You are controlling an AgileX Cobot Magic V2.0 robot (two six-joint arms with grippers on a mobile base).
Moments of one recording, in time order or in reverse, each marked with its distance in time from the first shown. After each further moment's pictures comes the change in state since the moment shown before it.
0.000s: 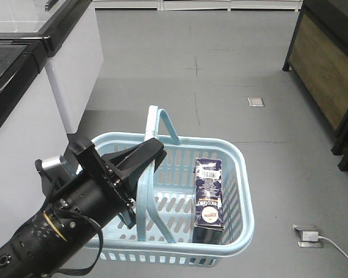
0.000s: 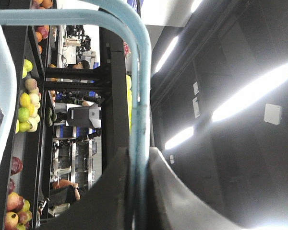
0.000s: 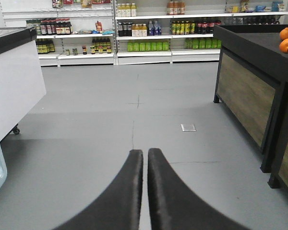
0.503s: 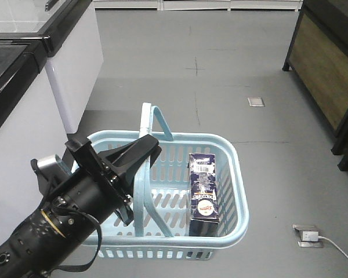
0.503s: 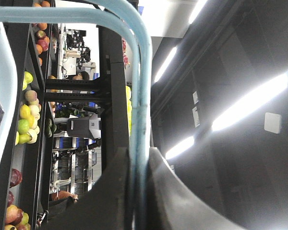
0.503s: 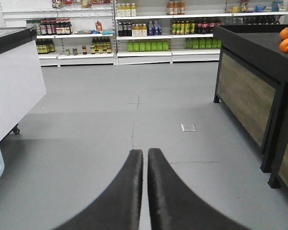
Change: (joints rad) left arm 0.000 0.000 0.000 -0.031 -0.001 0.019; right arm 0.000 0.000 0.000 0.000 0.000 0.000
